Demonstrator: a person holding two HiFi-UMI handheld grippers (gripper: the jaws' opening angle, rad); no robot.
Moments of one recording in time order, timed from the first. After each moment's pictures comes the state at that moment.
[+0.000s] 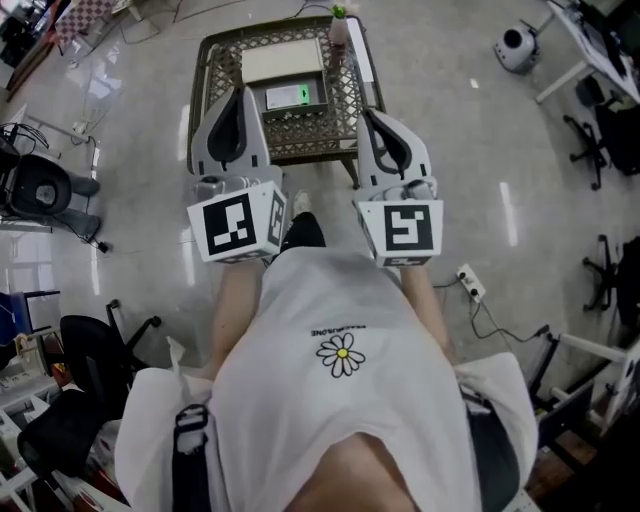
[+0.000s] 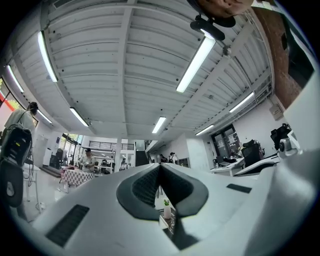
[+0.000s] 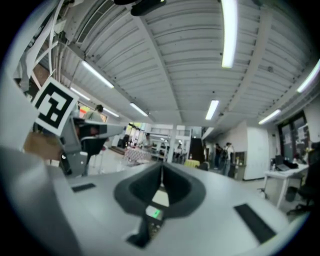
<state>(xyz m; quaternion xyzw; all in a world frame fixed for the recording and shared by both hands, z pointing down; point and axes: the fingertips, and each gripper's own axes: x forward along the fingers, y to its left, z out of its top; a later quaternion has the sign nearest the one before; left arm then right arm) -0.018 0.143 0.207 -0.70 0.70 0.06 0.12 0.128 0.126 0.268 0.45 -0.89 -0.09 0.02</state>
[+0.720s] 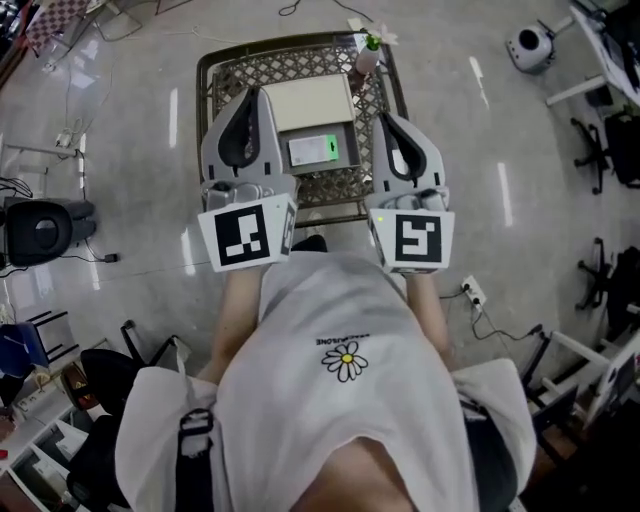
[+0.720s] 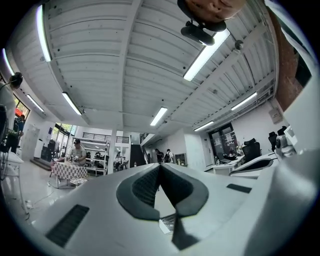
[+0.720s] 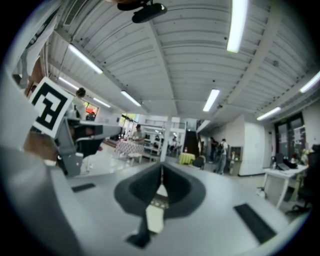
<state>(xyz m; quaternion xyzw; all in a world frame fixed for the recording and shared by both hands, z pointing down) -0.134 -0.080 0.213 -0.73 0.67 0.04 0.08 0.013 -0.088 0.263 0.49 -0.87 -0.07 0.06</state>
